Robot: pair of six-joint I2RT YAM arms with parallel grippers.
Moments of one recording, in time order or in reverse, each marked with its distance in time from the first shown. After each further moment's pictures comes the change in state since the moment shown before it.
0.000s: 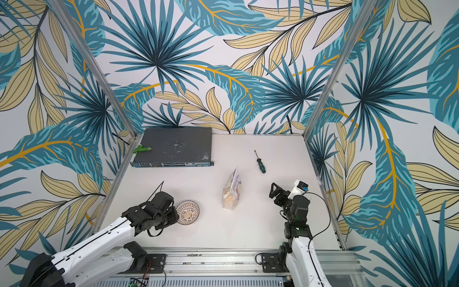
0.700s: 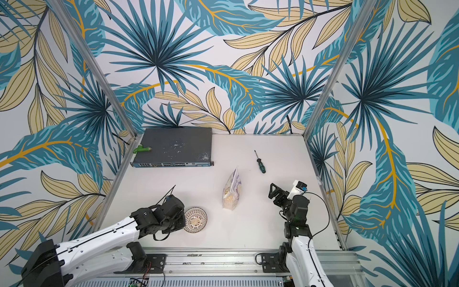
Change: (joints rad) left arm -0.274 0.076 0.053 -0.002 -0.056 -0.110; right arm 0.000 0.020 -0.003 0.015 -0.026 0.007
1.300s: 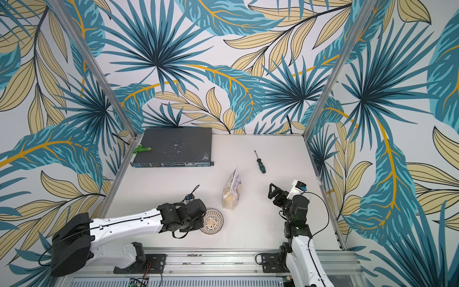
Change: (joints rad) left arm -0.172 0.306 0.182 0.087 -0.043 -0.085; right arm 0.000 0.012 -0.001 0.010 -0.020 0.000
